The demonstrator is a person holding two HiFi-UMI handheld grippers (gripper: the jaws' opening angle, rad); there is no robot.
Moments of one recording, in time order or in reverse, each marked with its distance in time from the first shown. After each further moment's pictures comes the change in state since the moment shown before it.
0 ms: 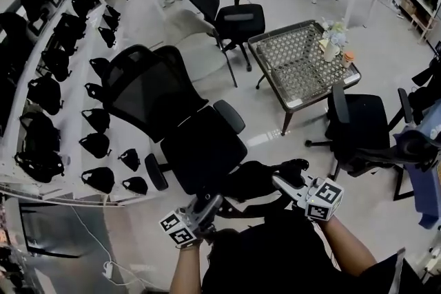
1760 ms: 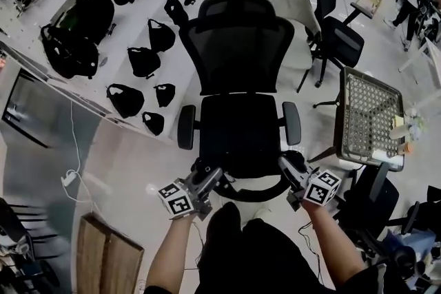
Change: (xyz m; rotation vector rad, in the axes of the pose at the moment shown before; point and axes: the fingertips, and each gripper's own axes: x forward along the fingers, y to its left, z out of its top) left arm -0.152 0.171 0.045 -0.059 -0.325 0.430; right arm 0.263 -0.034 -0.057 0.171 0.254 0.292
